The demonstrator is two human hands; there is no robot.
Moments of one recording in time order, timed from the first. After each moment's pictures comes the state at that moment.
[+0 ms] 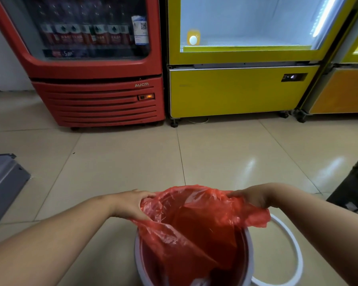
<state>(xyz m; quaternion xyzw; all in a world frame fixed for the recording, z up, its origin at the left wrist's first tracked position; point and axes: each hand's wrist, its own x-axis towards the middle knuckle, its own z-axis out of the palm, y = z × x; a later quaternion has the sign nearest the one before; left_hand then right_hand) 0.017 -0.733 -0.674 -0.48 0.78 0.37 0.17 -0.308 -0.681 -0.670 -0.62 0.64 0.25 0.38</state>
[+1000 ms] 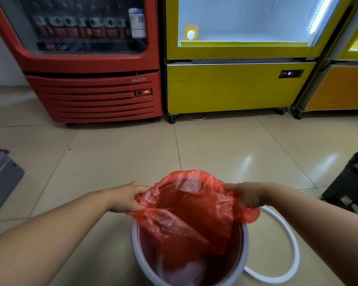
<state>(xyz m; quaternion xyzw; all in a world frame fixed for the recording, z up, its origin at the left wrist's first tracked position) 0.022 -0.741 -0.692 -0.41 0.82 0.39 0.07 -0.303 -0.671 -0.688 -0.63 0.65 0.11 0.42</state>
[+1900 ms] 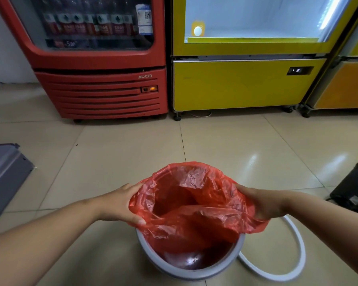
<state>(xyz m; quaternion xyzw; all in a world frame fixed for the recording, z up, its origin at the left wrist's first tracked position) 0.064 -0.726 -0.710 -0.43 0.81 0.39 0.05 -0.314 -0.643 -0.692 -0.71 0.59 0.10 0.38</state>
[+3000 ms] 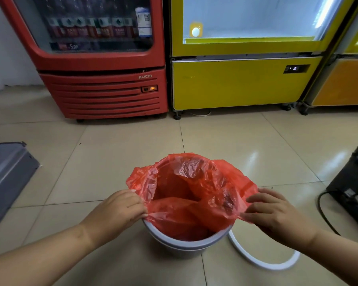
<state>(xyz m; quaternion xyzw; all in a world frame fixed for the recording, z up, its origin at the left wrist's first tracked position) 0.068 -0.659 -0.711 -0.26 0.95 -0.05 -0.15 -0.319 -0.564 -0.720 -0.87 0.42 -0.21 -0.14</state>
